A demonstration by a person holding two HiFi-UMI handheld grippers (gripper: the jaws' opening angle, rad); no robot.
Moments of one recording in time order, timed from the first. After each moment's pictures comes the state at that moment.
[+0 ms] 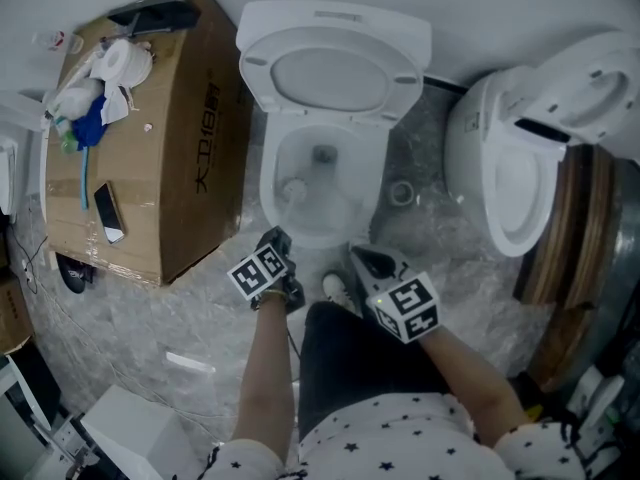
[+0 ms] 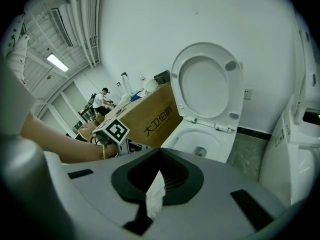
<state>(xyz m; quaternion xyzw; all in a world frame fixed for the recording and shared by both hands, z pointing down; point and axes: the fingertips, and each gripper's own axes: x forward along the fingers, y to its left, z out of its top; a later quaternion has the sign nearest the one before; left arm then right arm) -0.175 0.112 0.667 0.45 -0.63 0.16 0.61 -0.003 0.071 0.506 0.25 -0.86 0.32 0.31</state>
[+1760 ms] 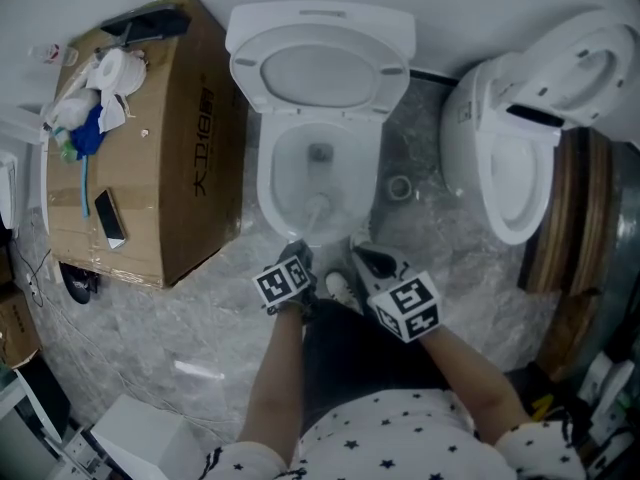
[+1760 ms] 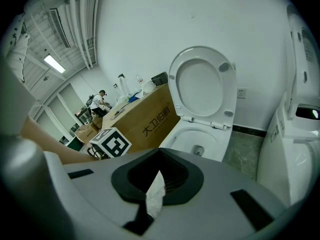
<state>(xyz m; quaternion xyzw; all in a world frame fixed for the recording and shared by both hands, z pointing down) -0.111 0.147 0.674 0.49 -0.57 0.22 0.62 0.007 0.086 0.502 0.27 -0.85 0.32 0.30</state>
